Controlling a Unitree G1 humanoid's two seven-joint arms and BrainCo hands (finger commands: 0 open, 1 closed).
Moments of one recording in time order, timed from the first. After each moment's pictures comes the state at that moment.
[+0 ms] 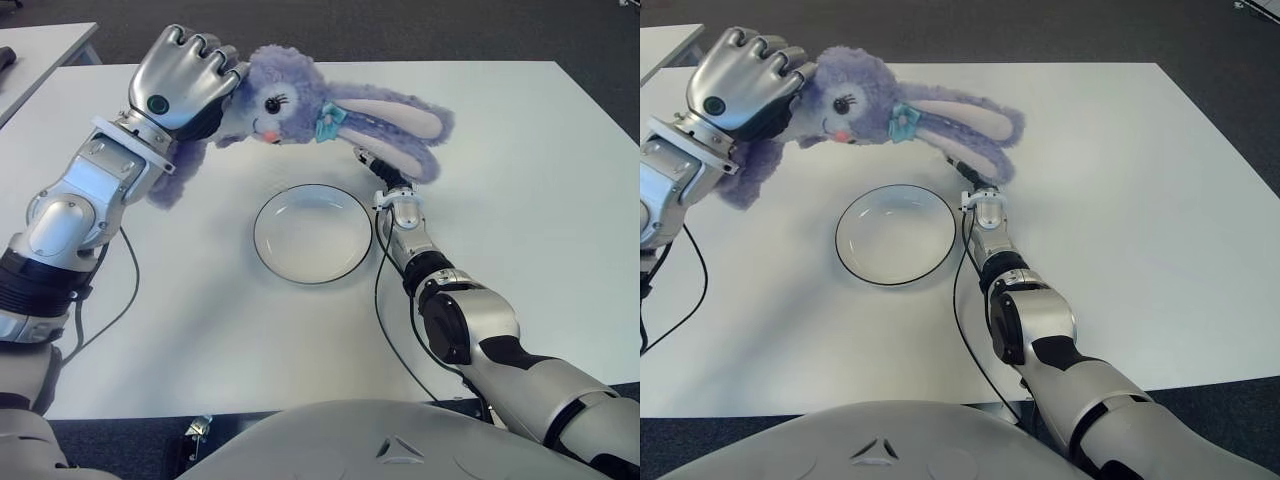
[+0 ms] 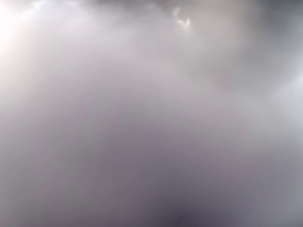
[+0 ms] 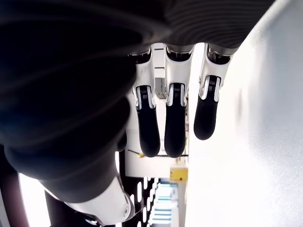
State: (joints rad) left arm -0.48 0.96 -0.25 -0.14 1.08 -0.13 0.14; right arm -0.76 0.07 -0.17 1.22 -0.12 -0.55 -0.21
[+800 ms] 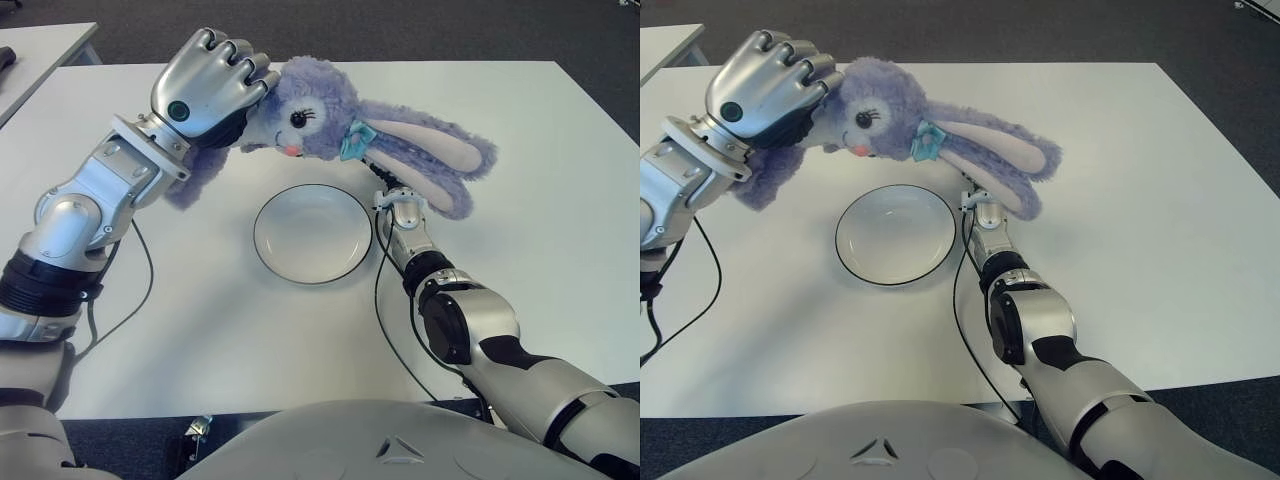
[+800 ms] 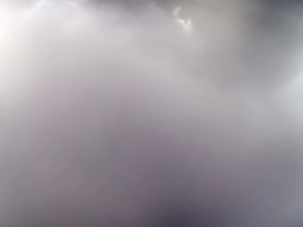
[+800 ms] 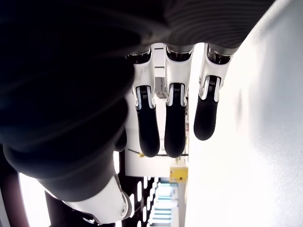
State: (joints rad) left arm -0.49 0.89 -0.23 -0.18 1.07 -0.26 0.14; right arm -0.76 0.07 -0.18 1.22 -0.12 -0.55 -0.21
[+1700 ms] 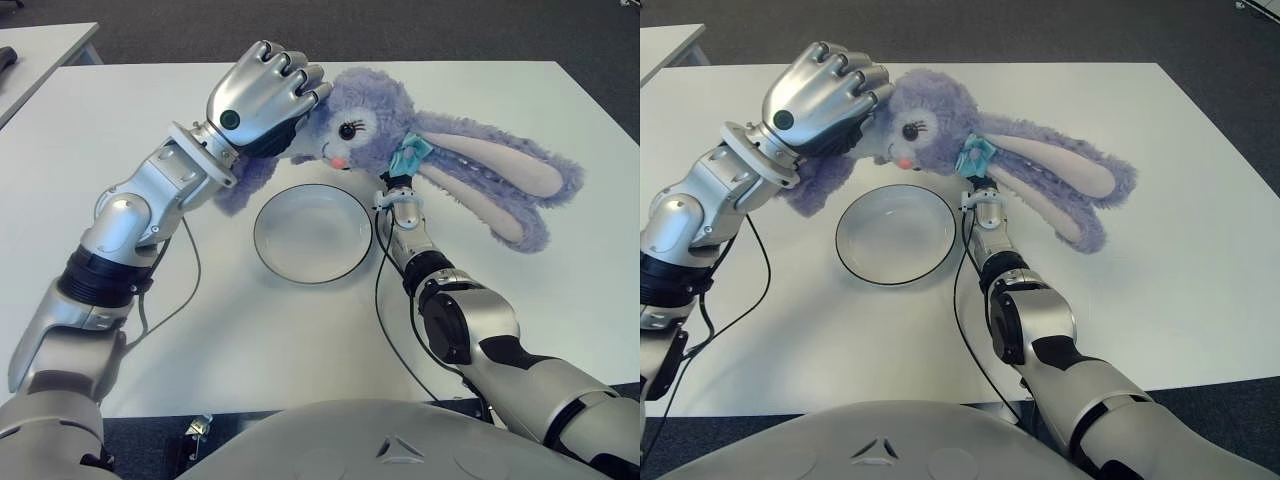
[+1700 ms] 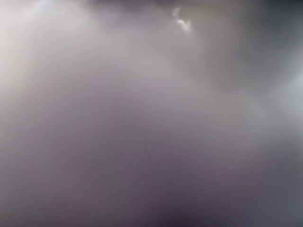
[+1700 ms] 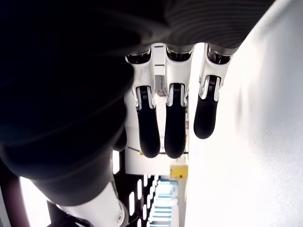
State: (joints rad) left arm -0.54 0.69 -0.27 -0.16 1.07 -0.31 0.11; right arm -0.76 0.07 -0.18 1.22 -0.12 -0.55 -0.21
